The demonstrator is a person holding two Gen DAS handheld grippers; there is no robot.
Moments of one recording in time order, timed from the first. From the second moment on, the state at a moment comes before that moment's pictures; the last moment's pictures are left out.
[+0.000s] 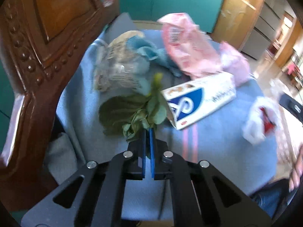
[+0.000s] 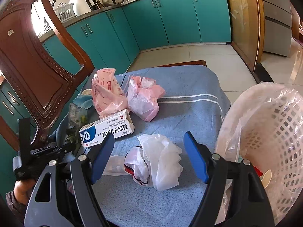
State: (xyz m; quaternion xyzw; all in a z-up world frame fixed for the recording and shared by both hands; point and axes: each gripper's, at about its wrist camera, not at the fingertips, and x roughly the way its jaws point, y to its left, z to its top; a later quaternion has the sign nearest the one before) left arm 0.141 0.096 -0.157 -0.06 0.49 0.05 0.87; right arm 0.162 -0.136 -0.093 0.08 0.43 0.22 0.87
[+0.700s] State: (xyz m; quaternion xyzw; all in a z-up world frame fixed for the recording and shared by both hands) left arm 0.111 0.075 -0.135 -0.04 0.48 0.03 0.88; right arm 0.159 -0.121 -0.103 0.03 0.44 0.20 0.87
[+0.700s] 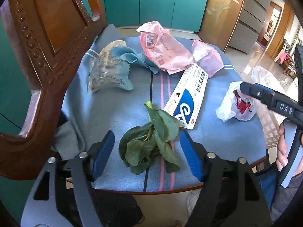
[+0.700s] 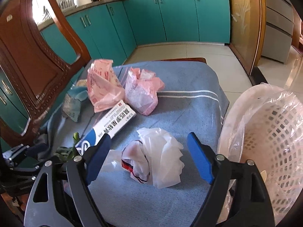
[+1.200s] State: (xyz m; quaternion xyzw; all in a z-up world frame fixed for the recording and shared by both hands) left arm 0.110 0.075 -0.142 -0.04 0.48 0.03 0.87; right arm 0.159 -0.094 -0.130 -0.05 0.48 0.19 0.85
